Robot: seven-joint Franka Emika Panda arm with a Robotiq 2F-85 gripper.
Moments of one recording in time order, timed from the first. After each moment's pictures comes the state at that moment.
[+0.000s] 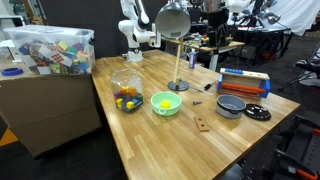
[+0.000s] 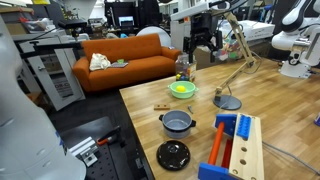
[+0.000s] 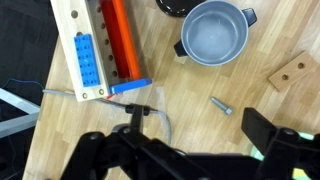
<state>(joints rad) 0.07 0.15 0.04 -1.98 -0.26 1.95 -0.02</state>
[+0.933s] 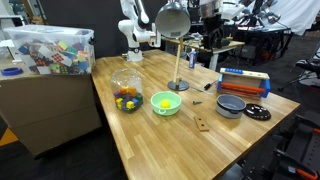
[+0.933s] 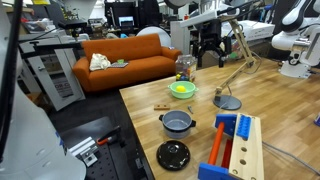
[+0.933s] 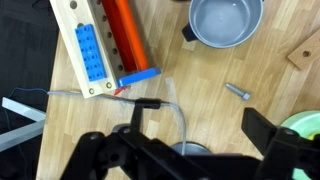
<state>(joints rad) 0.07 0.25 0.01 -1.89 -0.26 1.98 0.04</state>
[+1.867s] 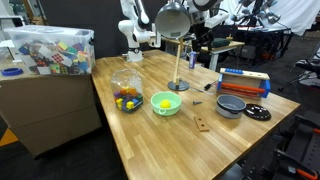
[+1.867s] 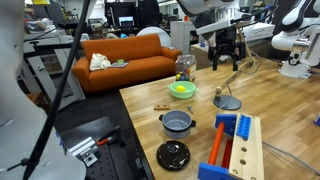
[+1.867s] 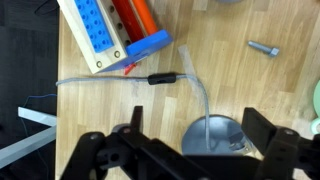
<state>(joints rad) 0.07 0.48 -0.03 -1.62 -0.26 1.94 0.12</state>
